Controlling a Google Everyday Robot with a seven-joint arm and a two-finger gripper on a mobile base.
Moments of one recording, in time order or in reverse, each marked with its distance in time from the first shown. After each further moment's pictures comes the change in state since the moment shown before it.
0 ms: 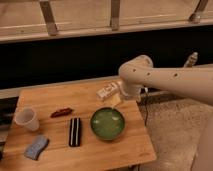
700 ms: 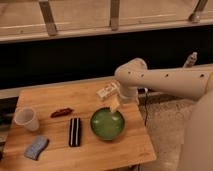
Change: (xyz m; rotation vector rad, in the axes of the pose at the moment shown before) arm 0.015 0.006 0.042 0.009 0.110 -0.057
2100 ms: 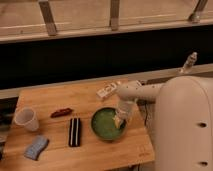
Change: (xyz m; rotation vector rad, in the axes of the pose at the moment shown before) arm 0.023 0.022 0.130 -0.195 0.199 0.018
